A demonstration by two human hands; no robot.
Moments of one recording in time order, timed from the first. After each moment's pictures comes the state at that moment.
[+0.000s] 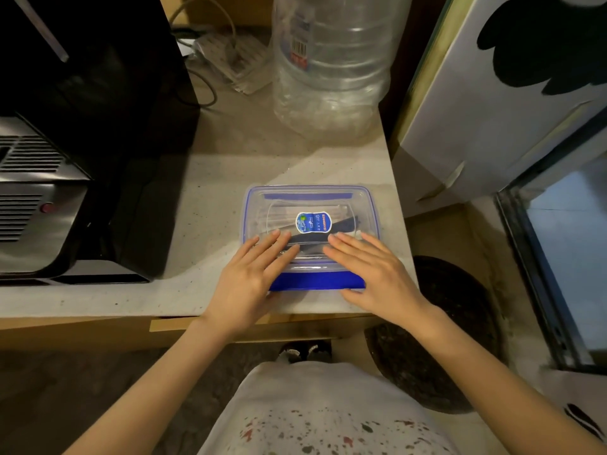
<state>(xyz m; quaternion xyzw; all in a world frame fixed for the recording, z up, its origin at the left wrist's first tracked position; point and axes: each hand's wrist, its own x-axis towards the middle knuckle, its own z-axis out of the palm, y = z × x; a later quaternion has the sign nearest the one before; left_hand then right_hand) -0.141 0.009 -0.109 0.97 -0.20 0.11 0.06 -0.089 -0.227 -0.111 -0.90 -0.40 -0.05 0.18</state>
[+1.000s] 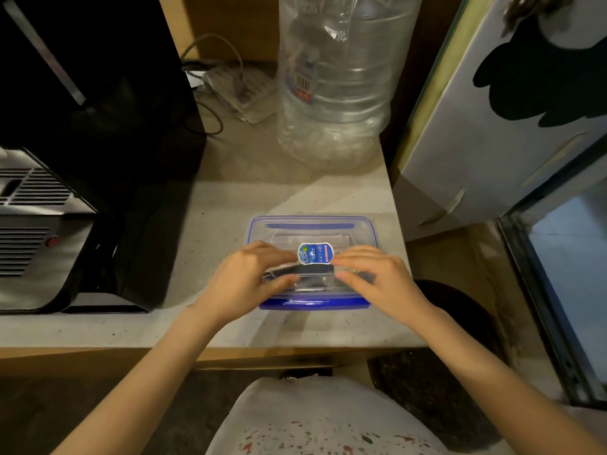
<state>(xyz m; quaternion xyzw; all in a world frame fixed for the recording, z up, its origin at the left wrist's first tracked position) -0.094 0.021 -0.066 0.95 -0.16 0.02 0.26 -0.052 -0.219 -0.087 -0.86 -0.29 0.07 0.42</state>
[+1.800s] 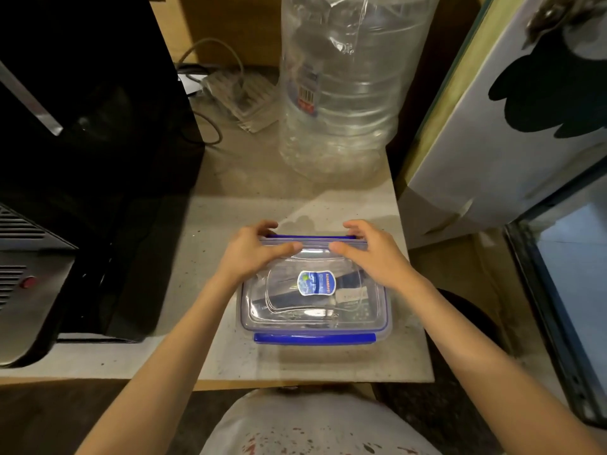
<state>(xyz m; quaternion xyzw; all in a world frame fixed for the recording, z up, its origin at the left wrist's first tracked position) -0.007 0.024 -0.081 0.88 0.15 -0.09 0.44 0.036 -0.197 -0.092 -0.89 -0.11 0.17 0.42</state>
